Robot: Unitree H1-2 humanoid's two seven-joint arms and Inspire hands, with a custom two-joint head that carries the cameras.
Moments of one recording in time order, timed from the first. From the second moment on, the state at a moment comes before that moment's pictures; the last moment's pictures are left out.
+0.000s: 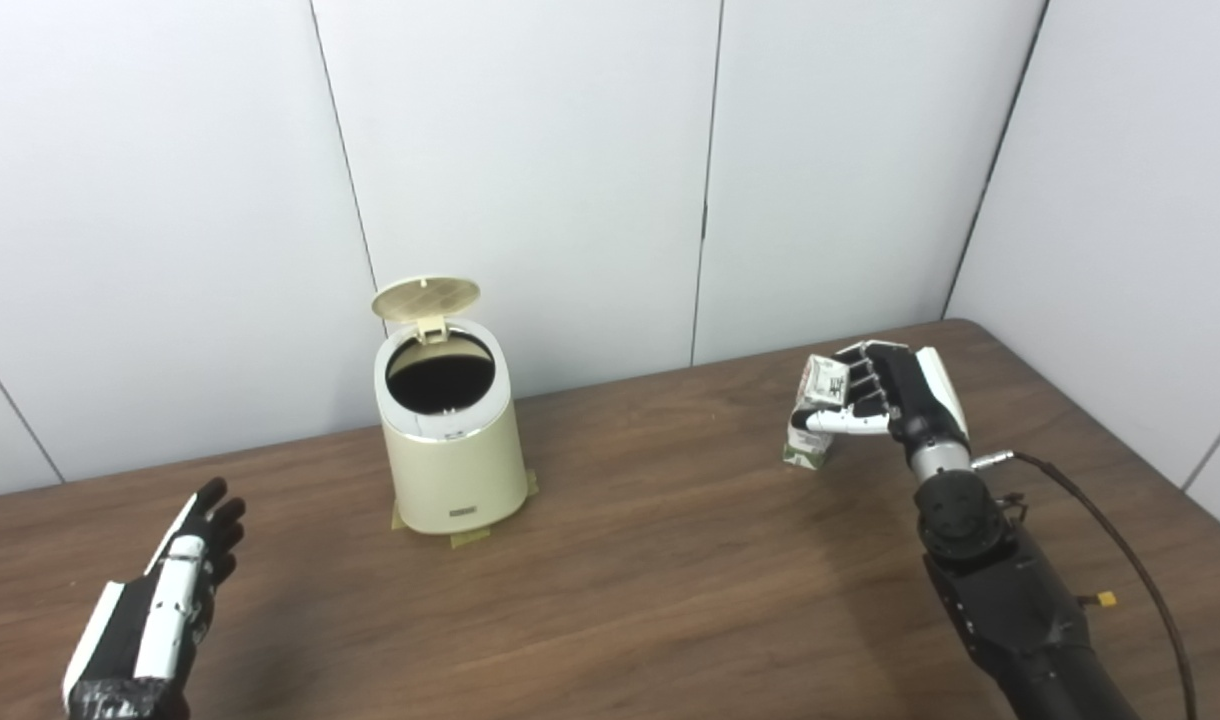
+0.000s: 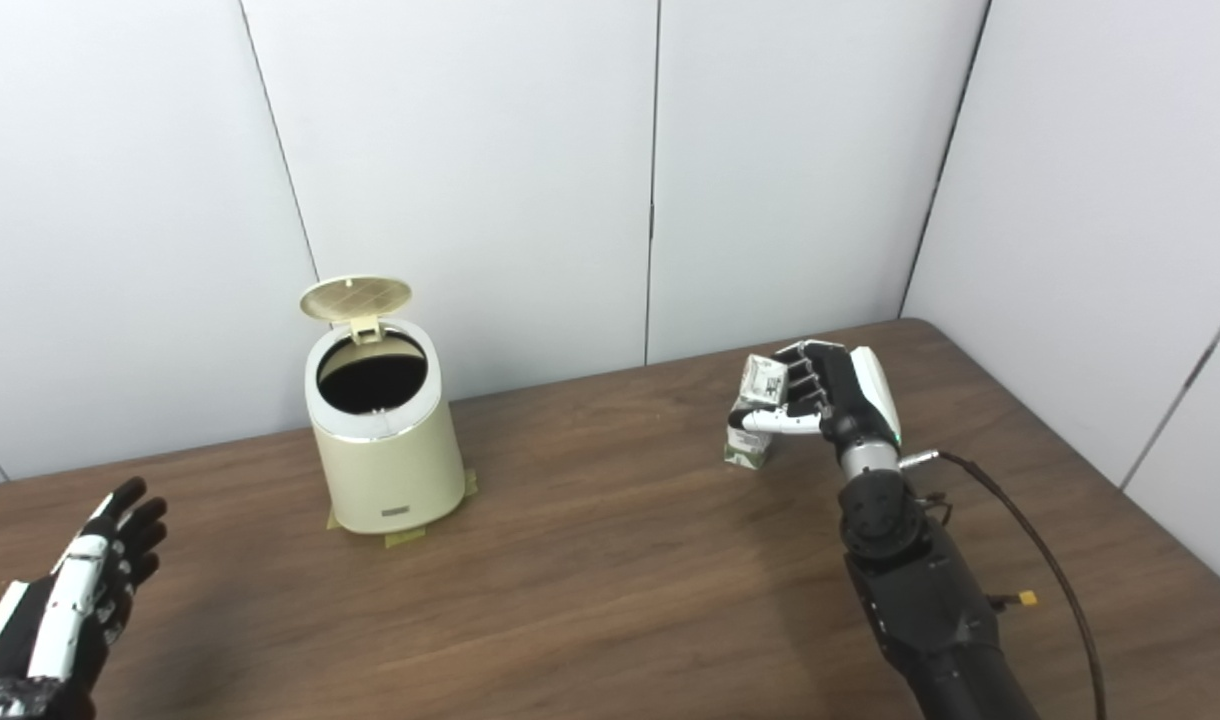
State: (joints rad) left arm -0.13 0.17 0.07 -0.34 -0.07 0.45 -0.13; right arm -0.40 -0.42 -0.13 0.40 -0.23 0.10 -0.22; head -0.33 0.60
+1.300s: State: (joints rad) left arm -0.08 0.11 0.00 -0.32 0.00 0.40 -0.10; right arm -0.60 -0.05 0.11 -0.03 -0.40 0.22 -0.14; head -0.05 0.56
